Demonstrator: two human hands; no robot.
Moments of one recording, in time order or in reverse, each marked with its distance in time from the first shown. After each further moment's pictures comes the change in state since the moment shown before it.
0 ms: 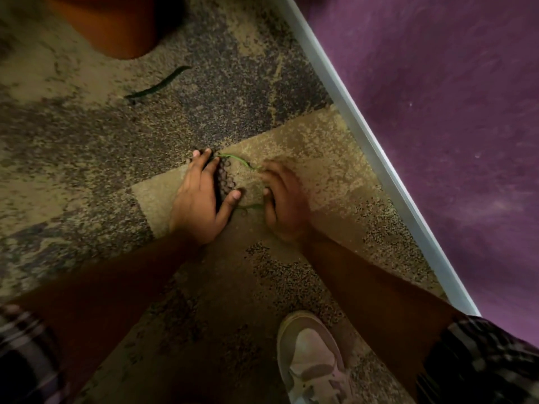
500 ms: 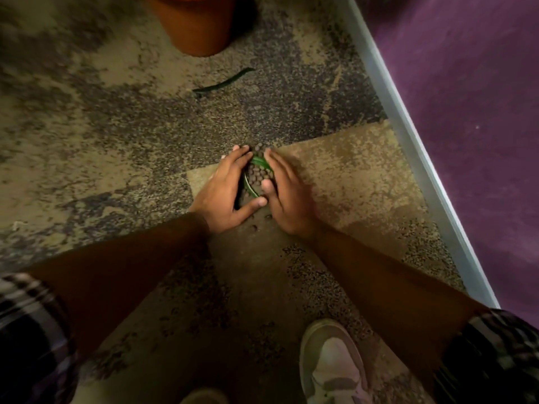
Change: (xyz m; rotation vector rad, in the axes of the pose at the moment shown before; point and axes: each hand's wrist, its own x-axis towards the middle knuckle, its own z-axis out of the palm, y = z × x) left_hand -0.007 -0.042 -0.035 -0.117 -0.102 0.085; right_hand 0.034 -0.051 0.043 0.146 -0.187 -0.036
